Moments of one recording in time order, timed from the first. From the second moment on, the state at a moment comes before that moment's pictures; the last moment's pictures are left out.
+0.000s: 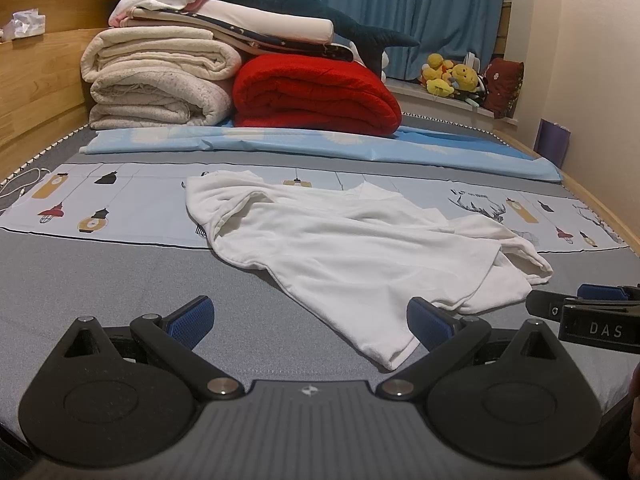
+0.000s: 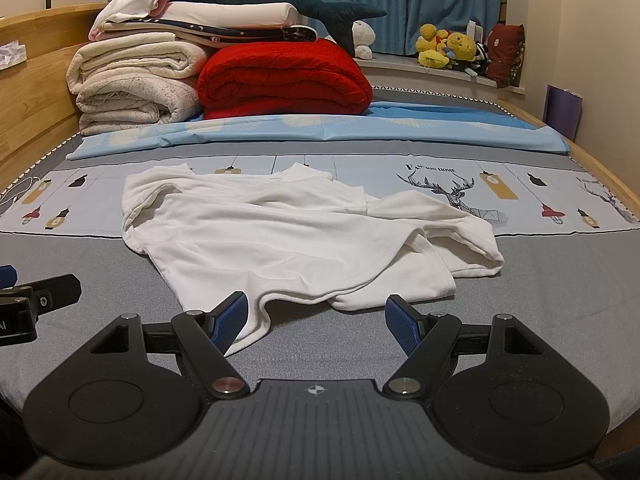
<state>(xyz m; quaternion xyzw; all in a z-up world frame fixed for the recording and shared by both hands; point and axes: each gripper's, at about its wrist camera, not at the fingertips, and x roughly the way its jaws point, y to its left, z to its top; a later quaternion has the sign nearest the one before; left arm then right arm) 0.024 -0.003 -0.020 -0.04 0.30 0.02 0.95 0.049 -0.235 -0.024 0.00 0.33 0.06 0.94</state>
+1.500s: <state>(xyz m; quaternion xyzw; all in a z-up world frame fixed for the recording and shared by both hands) 0.120 0.022 -0.068 0.07 0.44 -0.11 0.89 0.123 -0.382 0.001 0.12 0.25 -0.01 0.96</state>
